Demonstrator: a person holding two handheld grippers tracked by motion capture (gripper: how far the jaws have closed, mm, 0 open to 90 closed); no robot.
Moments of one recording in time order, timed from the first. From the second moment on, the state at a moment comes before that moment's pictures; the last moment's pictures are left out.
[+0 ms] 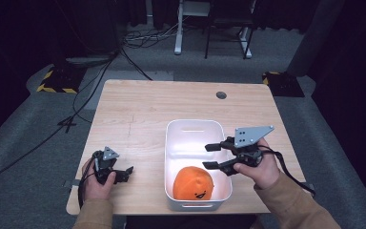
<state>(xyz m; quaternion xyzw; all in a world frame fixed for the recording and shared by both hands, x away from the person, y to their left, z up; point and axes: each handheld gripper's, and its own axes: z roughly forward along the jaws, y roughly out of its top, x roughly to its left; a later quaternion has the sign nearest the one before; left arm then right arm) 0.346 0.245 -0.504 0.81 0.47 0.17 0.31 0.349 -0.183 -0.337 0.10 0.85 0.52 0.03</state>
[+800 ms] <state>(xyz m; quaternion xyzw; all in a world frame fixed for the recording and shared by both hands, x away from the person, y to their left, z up) 0.346 0.245 -0.504 0.81 0.47 0.17 0.31 0.386 -0.256 -0.322 0.23 0.82 0.49 0.16</state>
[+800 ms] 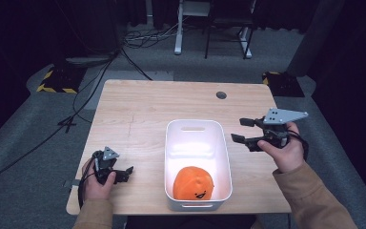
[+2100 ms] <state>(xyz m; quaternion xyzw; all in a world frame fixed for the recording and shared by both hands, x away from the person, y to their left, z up) 0.355 0.243 -0.504 0.81 0.47 0.16 0.31 0.419 -0.352 -0.390 0.39 0.83 0.38 0.15</state>
